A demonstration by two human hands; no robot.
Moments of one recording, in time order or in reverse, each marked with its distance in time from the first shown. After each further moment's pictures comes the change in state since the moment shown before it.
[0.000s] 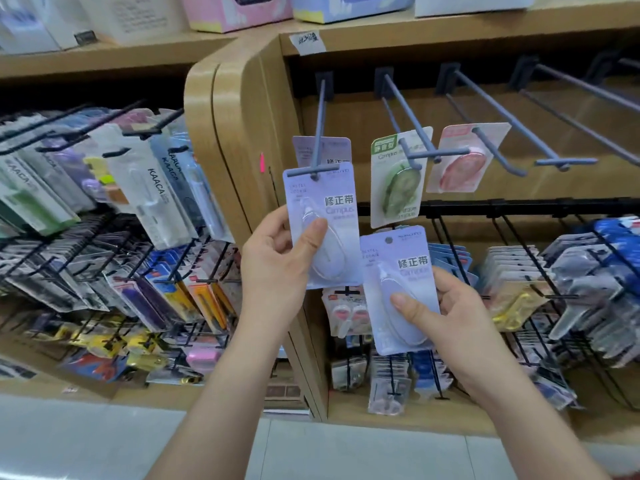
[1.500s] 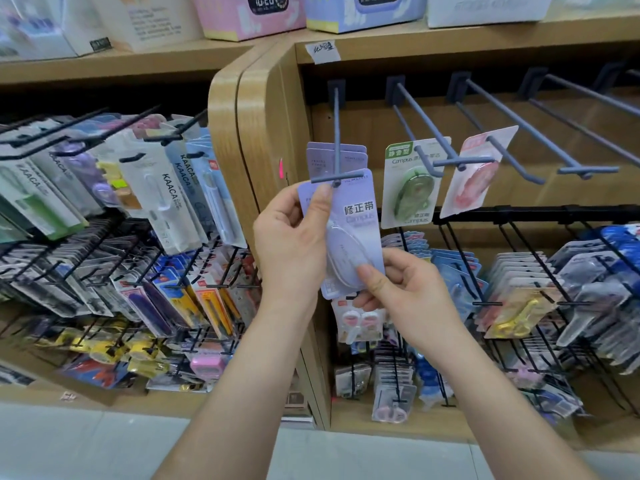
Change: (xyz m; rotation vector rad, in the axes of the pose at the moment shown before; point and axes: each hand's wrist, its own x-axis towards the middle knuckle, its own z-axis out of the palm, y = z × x) left_hand 0.023 0.012 0.012 -0.164 0.113 0.110; right_hand 0.033 -0.014 0.052 -0.040 -0.028 -0.052
